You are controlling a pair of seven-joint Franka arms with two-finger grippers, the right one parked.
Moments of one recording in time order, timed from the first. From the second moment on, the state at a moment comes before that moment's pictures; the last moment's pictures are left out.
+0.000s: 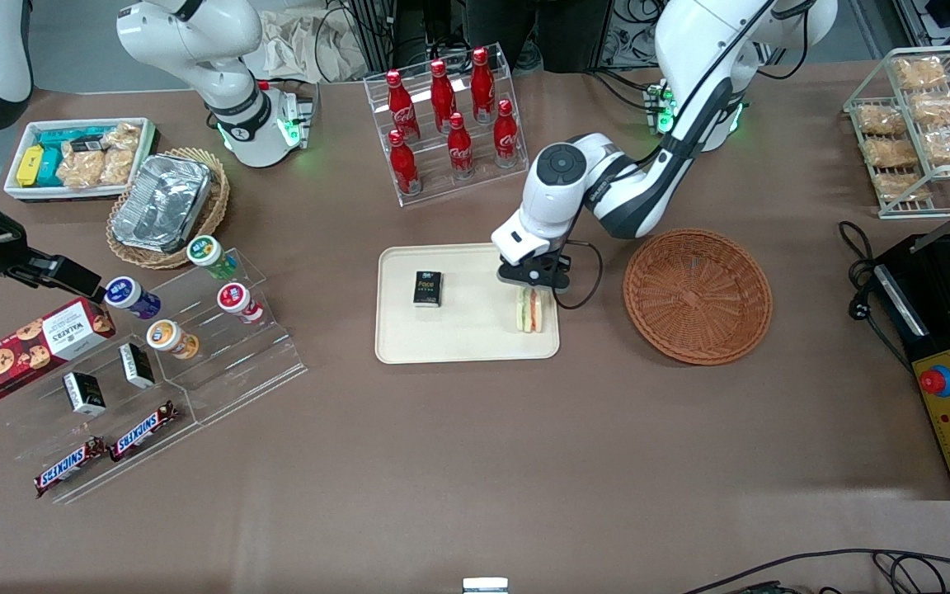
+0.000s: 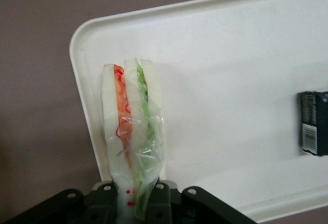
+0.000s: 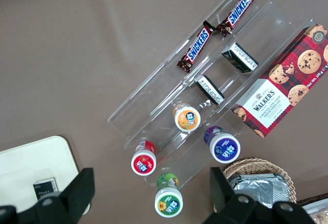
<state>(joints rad) -0.39 0.38 -0.38 -2.14 0.22 2.59 -0.75</state>
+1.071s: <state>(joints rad) -0.38 0.24 -0.34 -2.00 0.22 2.49 -0.87</state>
